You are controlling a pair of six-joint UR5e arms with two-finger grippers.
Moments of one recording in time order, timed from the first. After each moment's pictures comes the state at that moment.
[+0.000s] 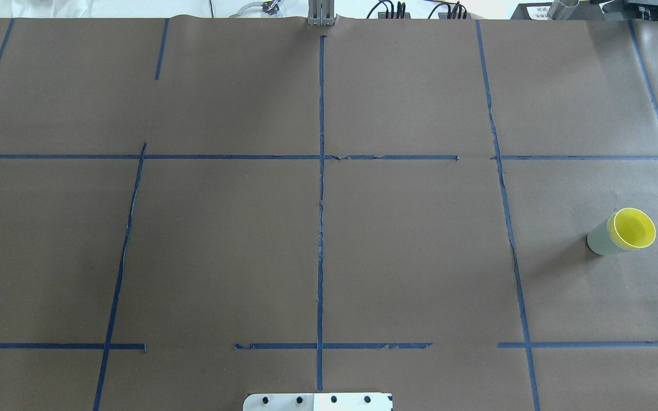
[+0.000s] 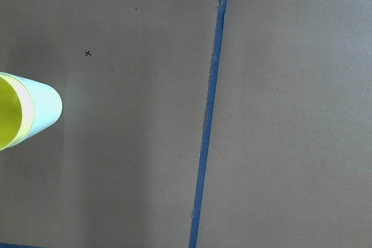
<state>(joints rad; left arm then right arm) -1.37 -1.54 -1.91 -1.54 -2.33 -0.12 1.54 -1.88 1.98 -1.71 2.32 -0.11</state>
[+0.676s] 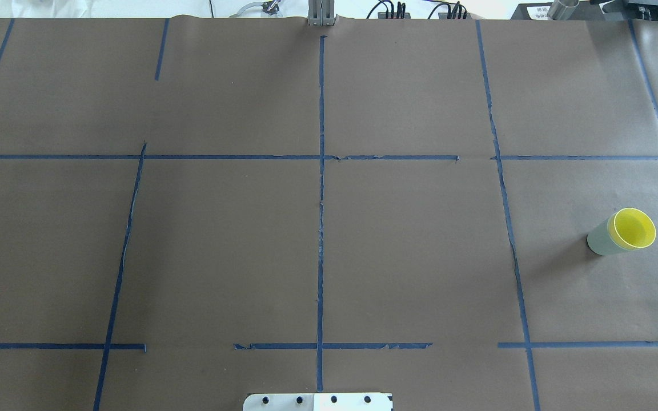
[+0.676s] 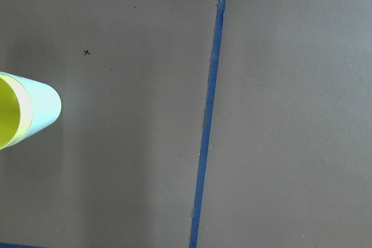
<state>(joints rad) -1.52 -1.31 -1.91 -1.54 -2.35 0.08 1.54 -1.88 1.98 -1.71 2.32 -0.11</state>
